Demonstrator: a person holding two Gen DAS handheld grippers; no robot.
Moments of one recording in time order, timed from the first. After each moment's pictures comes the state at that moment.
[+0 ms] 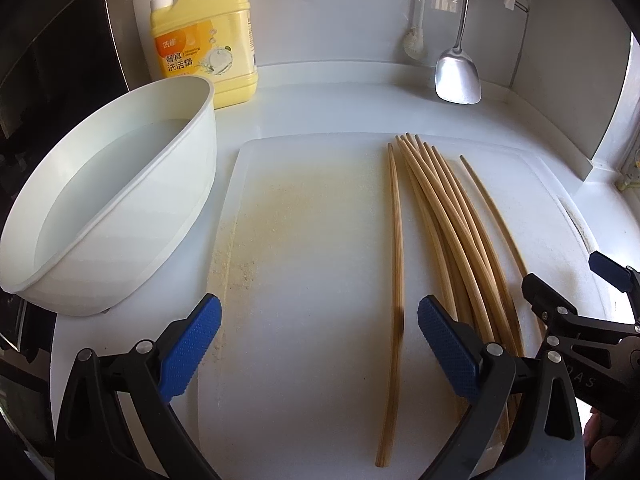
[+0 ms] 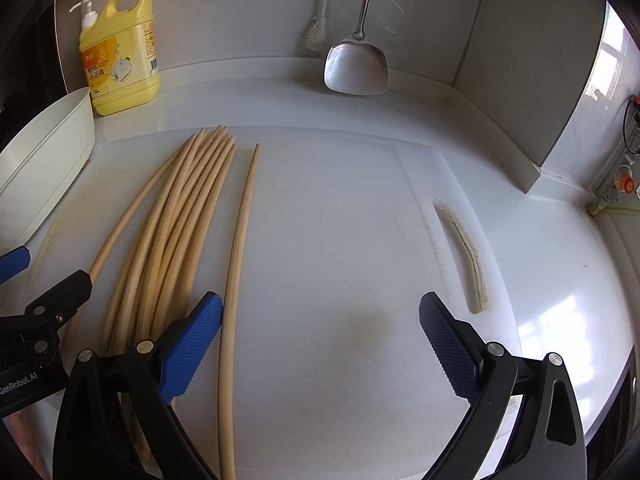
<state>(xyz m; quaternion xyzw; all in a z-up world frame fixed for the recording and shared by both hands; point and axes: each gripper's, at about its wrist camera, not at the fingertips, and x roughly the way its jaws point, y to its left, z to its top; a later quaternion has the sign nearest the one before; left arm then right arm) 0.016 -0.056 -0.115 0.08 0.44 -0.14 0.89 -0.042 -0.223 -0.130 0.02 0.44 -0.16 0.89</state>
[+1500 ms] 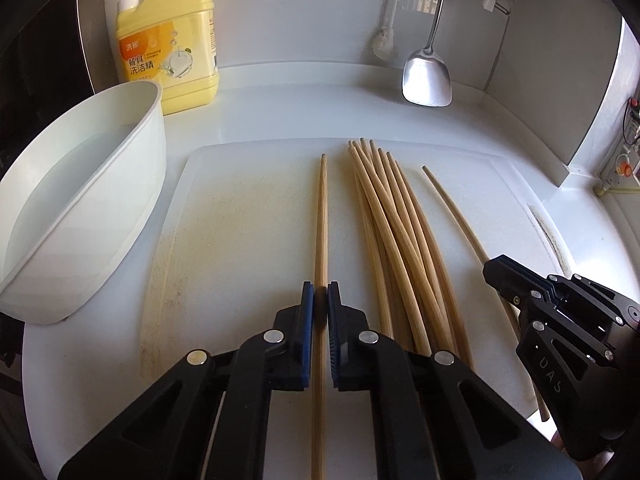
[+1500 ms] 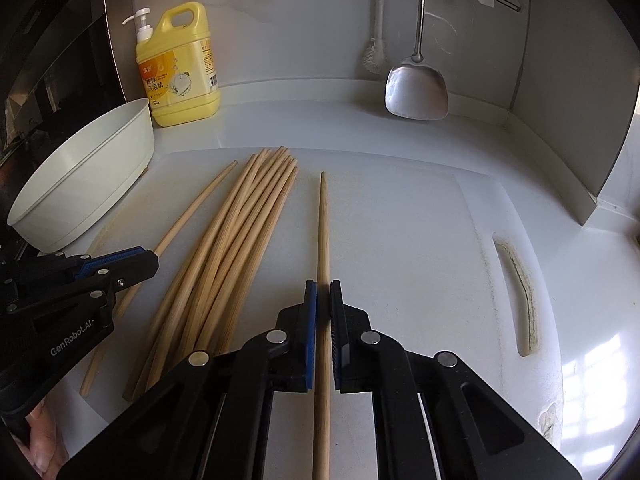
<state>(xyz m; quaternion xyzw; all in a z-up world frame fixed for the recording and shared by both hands) 0.017 -0.083 -0.114 0.05 0.44 -0.19 0.88 -0.032 -0.222 -0.126 0.04 0.40 -0.04 0.91</state>
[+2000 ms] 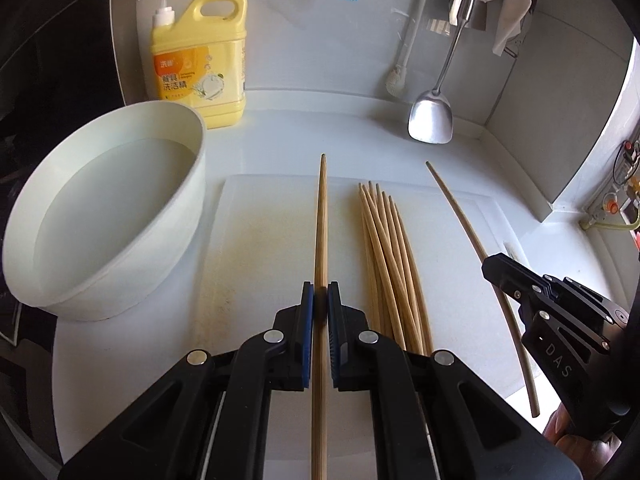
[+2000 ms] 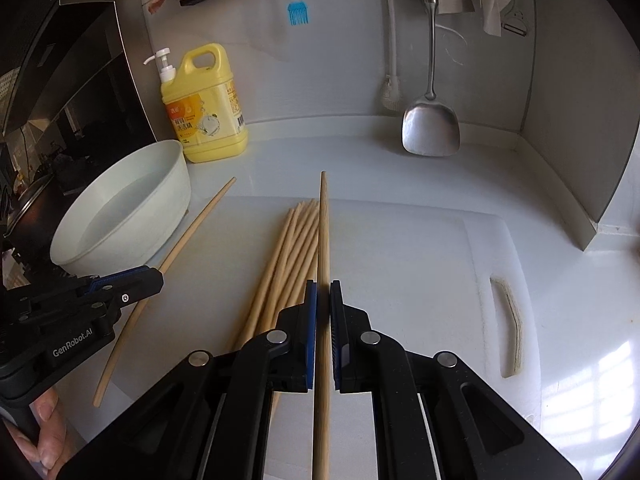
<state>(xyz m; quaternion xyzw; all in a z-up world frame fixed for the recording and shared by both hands) 0.009 -0.055 -0.049 0.01 0.44 -0.17 0.88 -0.035 -0.216 -0.061 0.06 0.38 0.00 0.92</state>
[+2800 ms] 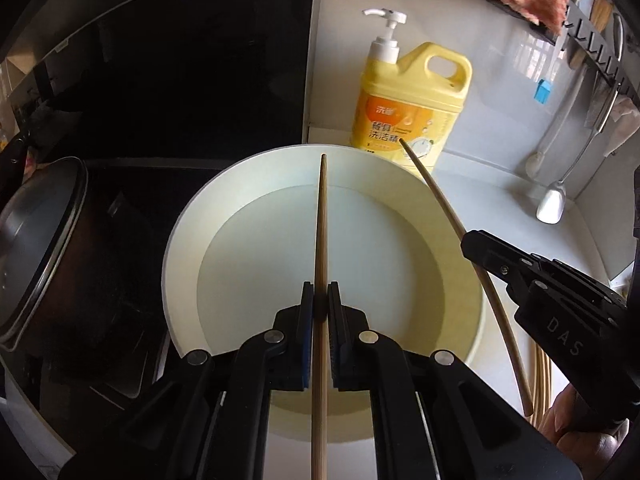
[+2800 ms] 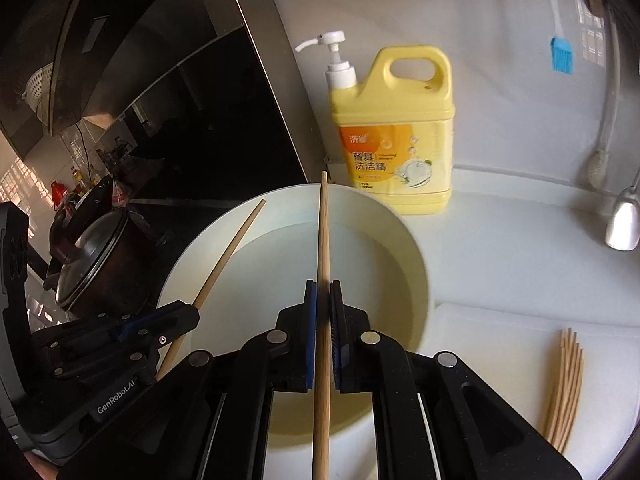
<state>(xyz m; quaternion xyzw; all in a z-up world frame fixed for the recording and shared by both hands) 0.126 0.157 -0.012 -0.02 0.45 -0.07 0.89 0.128 0.000 -0.016 0.09 0.40 0.14 0.90</state>
